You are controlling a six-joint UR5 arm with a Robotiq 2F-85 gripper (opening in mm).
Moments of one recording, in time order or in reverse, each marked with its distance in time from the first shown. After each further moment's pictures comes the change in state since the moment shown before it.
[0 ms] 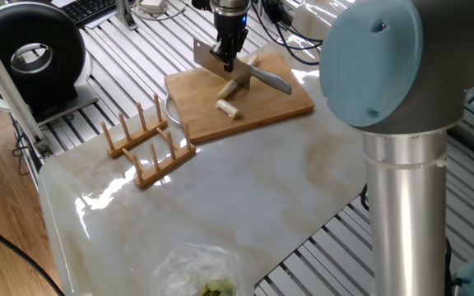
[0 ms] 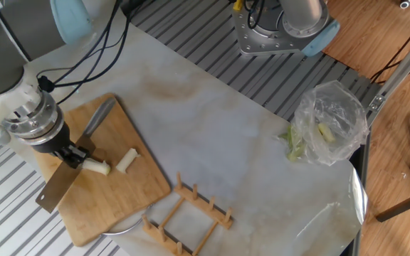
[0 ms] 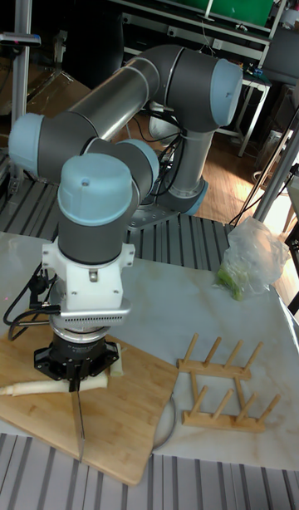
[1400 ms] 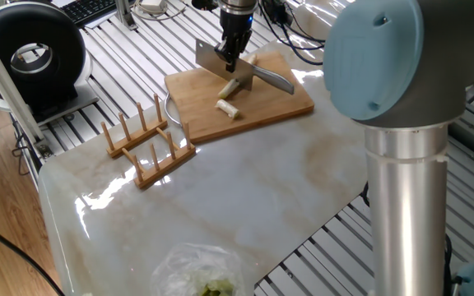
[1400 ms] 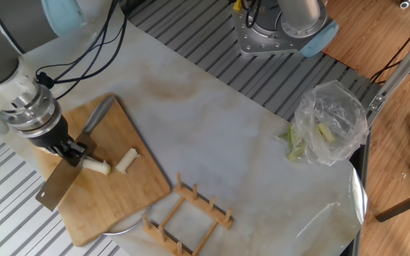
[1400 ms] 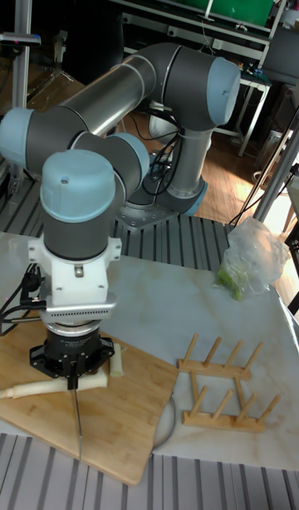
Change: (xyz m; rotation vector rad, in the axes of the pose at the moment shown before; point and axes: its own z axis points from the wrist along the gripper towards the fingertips) arm 0.023 -0.006 0.000 -0.024 0.039 -0.005
